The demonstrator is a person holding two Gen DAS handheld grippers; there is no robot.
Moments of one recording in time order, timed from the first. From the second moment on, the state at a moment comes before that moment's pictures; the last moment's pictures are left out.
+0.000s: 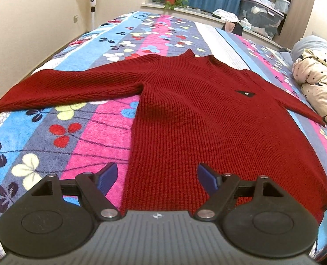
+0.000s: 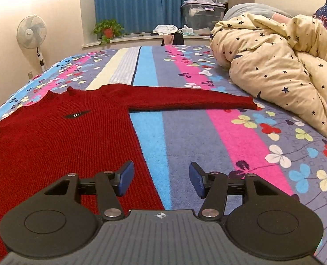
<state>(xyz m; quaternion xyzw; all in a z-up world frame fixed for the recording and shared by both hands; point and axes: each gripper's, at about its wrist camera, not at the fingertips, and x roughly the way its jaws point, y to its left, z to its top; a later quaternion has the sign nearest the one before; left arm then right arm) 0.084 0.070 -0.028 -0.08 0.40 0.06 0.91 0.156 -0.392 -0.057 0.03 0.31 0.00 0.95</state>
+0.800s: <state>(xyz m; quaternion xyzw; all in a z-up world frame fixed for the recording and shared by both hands) 0.085 0.087 -0.009 -0.11 0.37 0.09 0.92 0.162 -0.376 -0.042 0.05 0.29 0.02 0.96</state>
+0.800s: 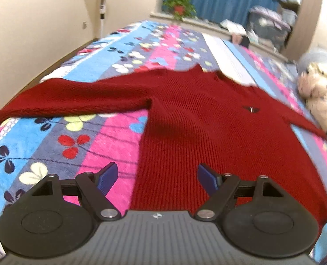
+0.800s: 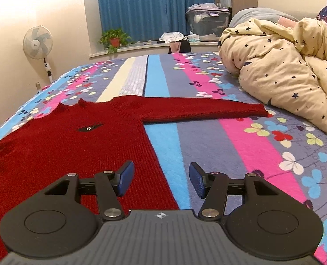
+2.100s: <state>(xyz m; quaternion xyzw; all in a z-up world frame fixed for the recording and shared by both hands) 0.247 0.288 -0.028 -0.27 0.24 0.38 0.85 0.250 -0.263 -0.077 -0.01 0.36 0.10 0.93</state>
